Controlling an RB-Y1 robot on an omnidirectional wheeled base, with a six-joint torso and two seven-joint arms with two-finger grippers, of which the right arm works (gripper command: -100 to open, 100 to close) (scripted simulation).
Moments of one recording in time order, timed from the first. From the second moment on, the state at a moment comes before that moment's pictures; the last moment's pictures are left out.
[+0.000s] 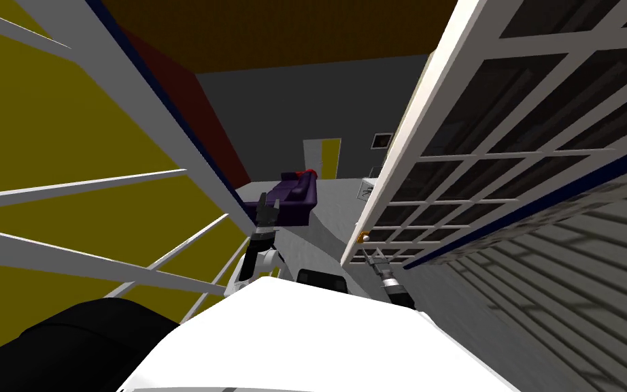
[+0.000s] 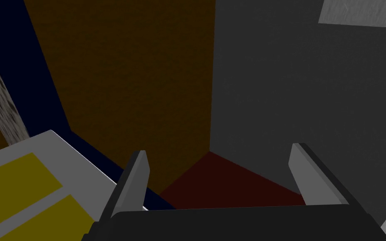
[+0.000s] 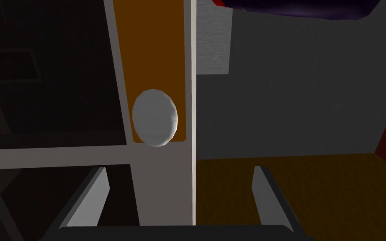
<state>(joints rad) 0.13 -0.26 -0.21 -0.73 0.46 -1.07 1.03</state>
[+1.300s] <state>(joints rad) 0.16 -0.30 -0.26 -0.70 0.41 -1.10 1.01</state>
